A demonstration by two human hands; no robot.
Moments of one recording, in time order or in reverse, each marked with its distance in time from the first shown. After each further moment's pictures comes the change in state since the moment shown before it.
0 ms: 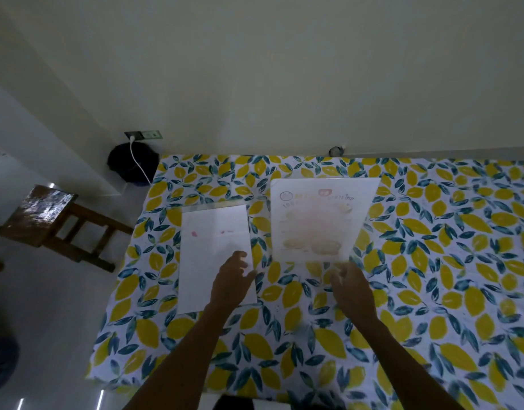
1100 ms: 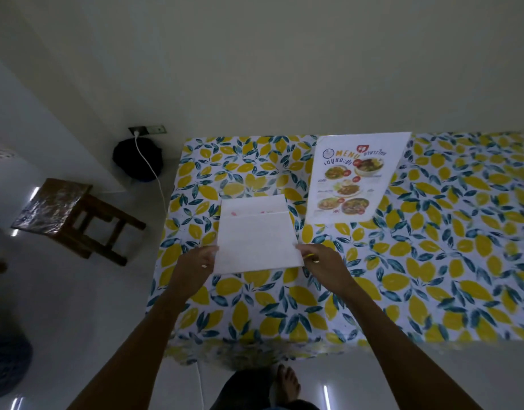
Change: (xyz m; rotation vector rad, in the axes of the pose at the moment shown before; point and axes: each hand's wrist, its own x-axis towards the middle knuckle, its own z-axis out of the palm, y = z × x) left_hand -0.062 -0.143 -0.157 0.133 -0.070 0.127; right_hand -0.123 -0.100 0.077 0.115 -0.221 -0.337
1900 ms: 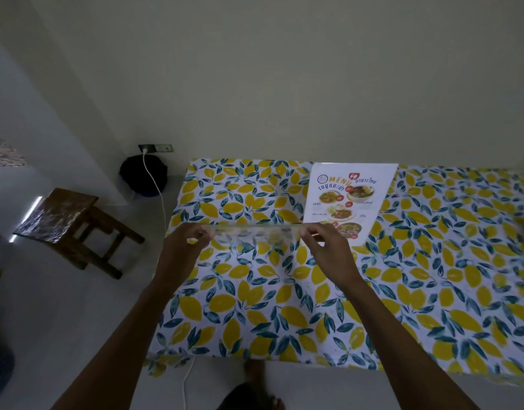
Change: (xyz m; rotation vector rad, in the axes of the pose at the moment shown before) left_hand 0.000 0.066 -0.056 -0.173 0.353 0.148; right_hand 0.015 -0.060 -0.062 0.058 0.237 -0.200
